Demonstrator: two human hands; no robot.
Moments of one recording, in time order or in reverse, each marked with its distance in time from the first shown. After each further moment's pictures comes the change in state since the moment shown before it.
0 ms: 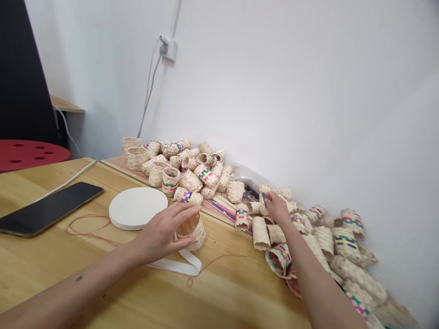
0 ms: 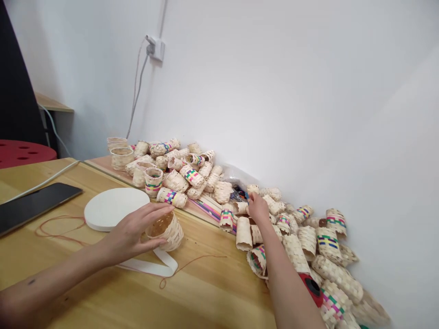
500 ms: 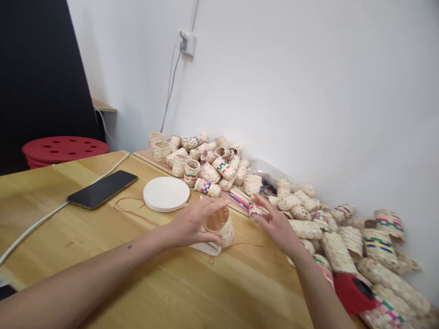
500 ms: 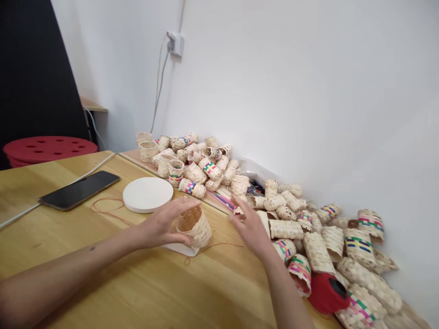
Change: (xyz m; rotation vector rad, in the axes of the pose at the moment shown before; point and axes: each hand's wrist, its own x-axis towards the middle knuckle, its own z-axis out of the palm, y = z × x) left_hand 0.003 0.022 -0.005 -0.217 -0.074 0.038; right_hand -0.110 -0.073 -0.005 0.351 -0.107 -0.409
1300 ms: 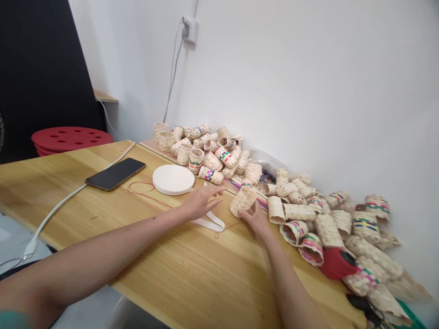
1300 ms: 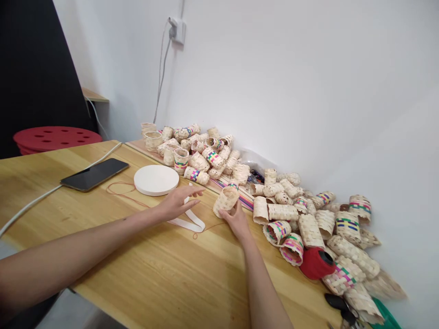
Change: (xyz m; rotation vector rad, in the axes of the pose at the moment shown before) left_hand -0.005 -0.020 0.026 0.017 0.017 -0.177; right_hand -0.023 0.027 0.089 0.343 0.069 0.285
